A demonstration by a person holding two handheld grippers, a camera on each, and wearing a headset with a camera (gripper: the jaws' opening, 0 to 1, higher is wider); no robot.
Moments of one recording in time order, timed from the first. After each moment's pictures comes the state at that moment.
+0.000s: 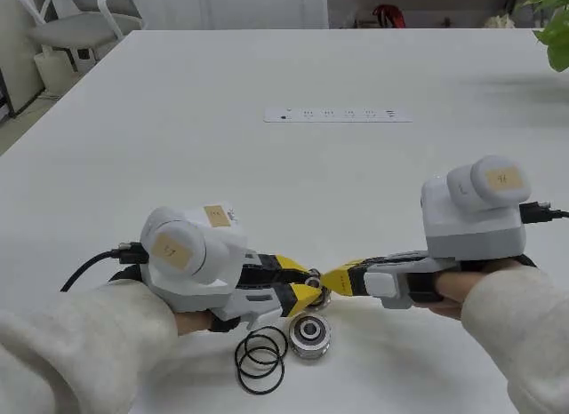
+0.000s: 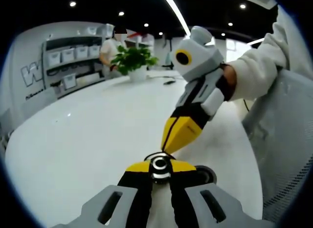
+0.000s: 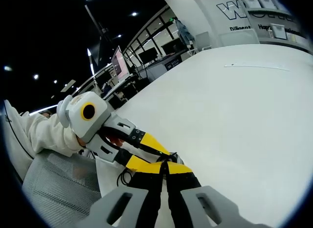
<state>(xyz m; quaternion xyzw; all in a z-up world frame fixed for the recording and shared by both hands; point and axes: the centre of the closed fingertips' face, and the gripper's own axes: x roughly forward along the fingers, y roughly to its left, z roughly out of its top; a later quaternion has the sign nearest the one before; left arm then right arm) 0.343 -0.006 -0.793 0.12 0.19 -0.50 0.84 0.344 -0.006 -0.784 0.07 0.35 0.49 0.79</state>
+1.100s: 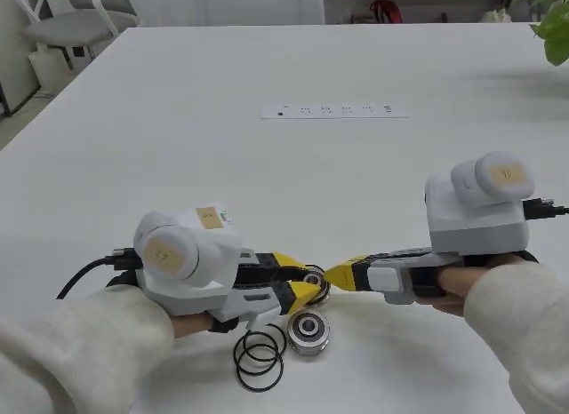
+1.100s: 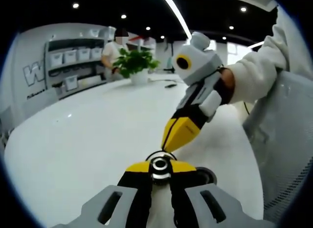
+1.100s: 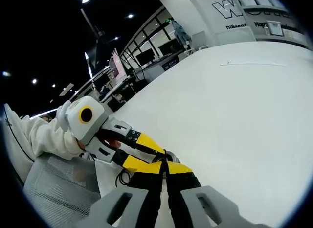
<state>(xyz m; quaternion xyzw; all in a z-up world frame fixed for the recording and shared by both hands) 0.344 -0.007 -0.792 0.11 0.18 -0.50 0.84 0.346 -0.010 -0.786 0.09 0.35 0.48 0.80</state>
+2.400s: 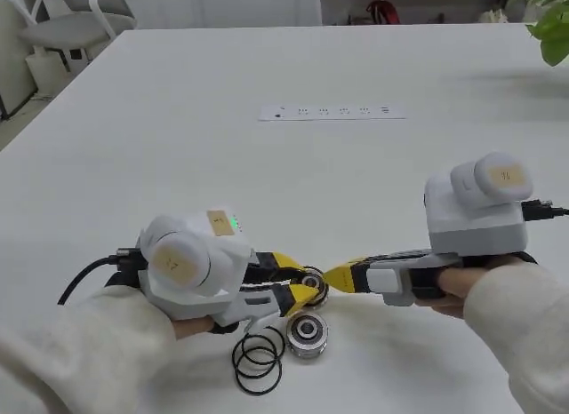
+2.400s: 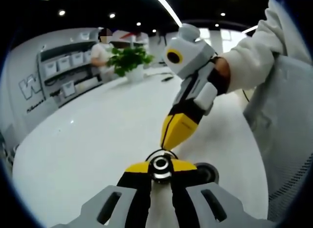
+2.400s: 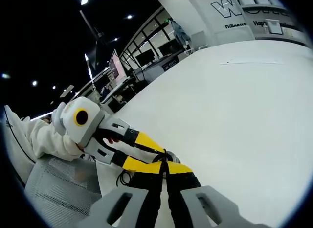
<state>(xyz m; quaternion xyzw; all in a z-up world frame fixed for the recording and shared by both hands) 0.344 -0.006 -0.792 0.18 0.18 -0.50 0.83 0.347 -0.012 -0.785 0.09 0.35 0.48 0.79</state>
